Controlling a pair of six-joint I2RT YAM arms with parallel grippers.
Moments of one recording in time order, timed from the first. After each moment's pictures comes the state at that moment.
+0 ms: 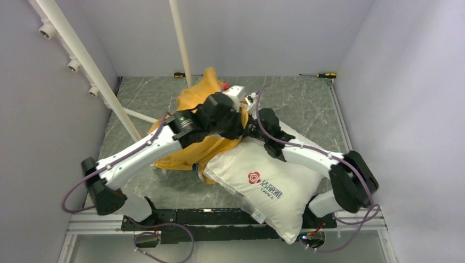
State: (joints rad) left arm -0.99 1.53 1.66 -0.74 -0.08 -0.52; right arm 0.68 1.50 0.82 0.53 -0.31 0.84
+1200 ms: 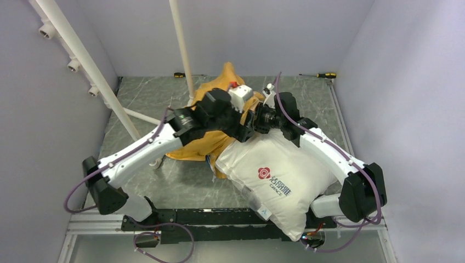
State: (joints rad) left arm -0.88 1.44 1.53 -0.58 0.13 -0.31; right arm 0.46 1.35 1.01 -0.17 -0.48 0.70
